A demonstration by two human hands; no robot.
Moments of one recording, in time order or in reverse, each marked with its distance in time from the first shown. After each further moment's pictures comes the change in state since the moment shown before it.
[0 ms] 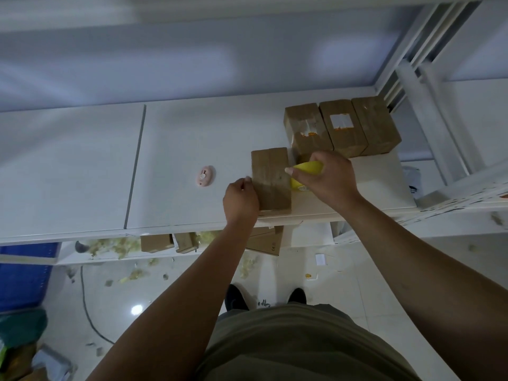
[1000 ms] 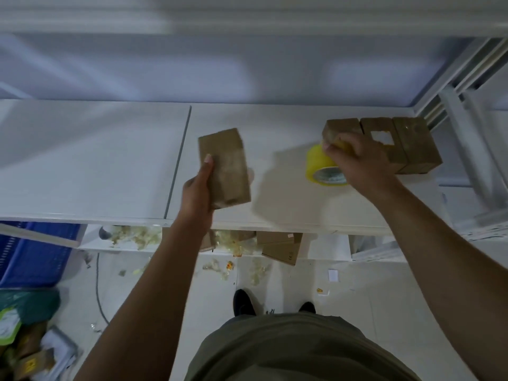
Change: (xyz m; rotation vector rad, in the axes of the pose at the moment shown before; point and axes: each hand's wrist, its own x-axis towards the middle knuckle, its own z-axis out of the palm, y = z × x) left_hand 0.018 -0.008 -0.170 -0.687 -0.113 -0.099; right_hand 0.017 -0.083 -0.024 0.157 -0.081 -0.026
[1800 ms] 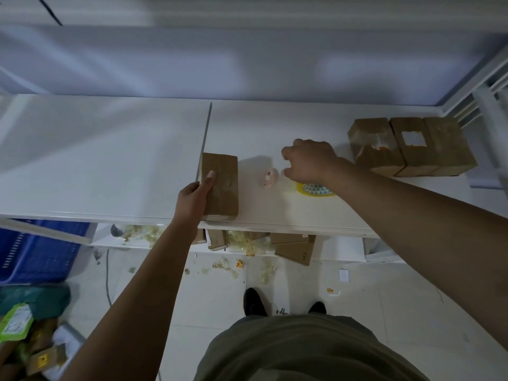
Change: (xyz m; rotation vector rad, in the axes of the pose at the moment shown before) left_hand 0.047 -0.006 -0.093 0.349 0.119 -0.025; right_hand 0.059 -0.069 0.123 -0.884 -0.499 -0.261
